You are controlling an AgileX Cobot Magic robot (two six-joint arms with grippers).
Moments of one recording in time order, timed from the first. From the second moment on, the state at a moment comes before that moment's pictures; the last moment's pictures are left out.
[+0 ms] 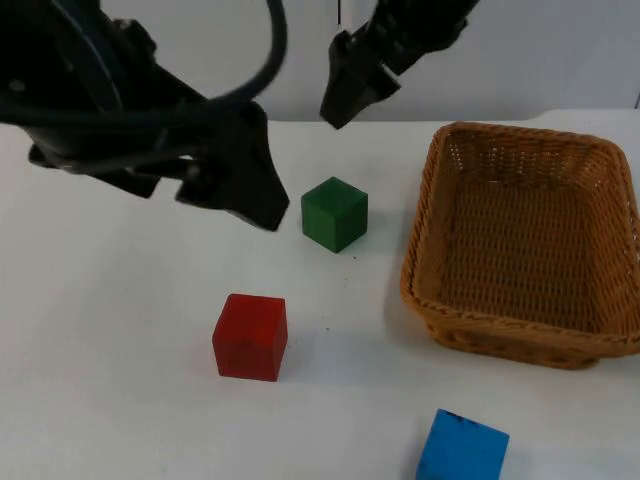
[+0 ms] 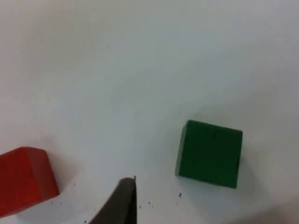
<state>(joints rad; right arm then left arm) 0.52 2.25 -2.07 0.28 0.97 -0.64 -0.46 1.44 -0.92 -0.39 0.65 0.32</state>
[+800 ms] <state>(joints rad) 0.53 2.41 -2.08 0.31 0.81 -0.67 -0.51 1.78 -1.01 -0.14 0.61 0.03</state>
